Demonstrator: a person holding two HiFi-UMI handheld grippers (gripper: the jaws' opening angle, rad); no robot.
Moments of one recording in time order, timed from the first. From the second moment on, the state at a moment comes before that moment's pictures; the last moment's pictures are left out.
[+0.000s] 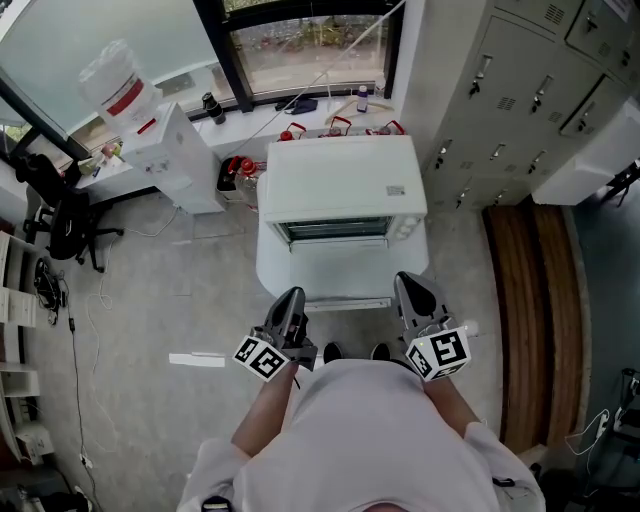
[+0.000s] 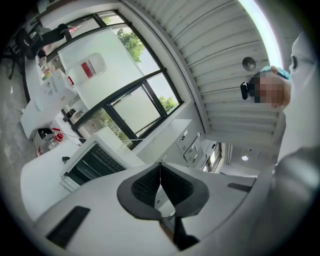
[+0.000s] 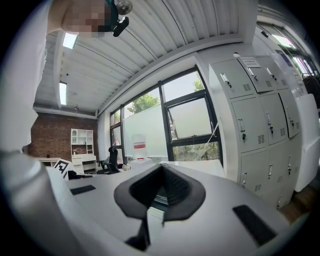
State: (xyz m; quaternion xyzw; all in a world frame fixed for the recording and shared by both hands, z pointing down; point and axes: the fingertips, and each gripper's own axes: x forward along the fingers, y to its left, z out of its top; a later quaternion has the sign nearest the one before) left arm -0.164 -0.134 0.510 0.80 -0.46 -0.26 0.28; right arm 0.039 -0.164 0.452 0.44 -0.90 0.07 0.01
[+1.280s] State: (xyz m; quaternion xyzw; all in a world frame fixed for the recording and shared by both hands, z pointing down) left arm -0.195 -0.093 0.725 0.70 -0.53 -0.11 0.46; right arm 0.043 -0.156 0.467 0.45 -0.89 0.08 0.04
